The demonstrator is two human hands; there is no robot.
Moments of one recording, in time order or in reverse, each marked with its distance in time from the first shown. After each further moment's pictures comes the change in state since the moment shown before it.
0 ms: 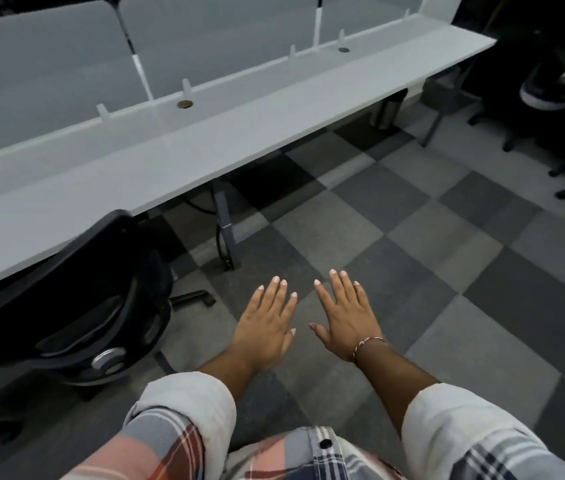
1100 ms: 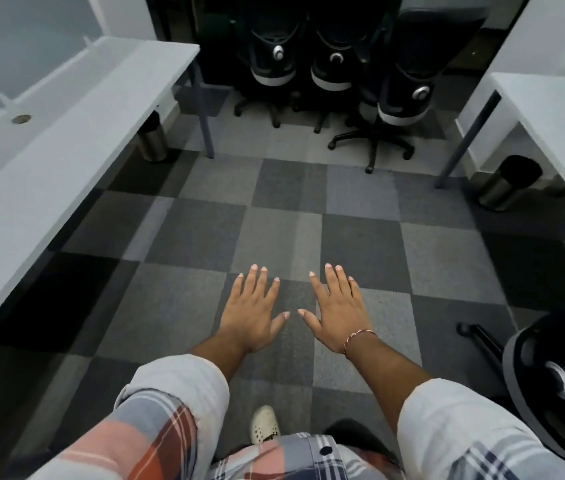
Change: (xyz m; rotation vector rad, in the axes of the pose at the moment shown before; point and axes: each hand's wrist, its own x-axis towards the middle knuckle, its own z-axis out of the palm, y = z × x) left_hand 0.485 0.237 -0.071 0.029 -0.025 0.604; right_hand 0.039 0.415 -0.033 0.183 0.016 0.806
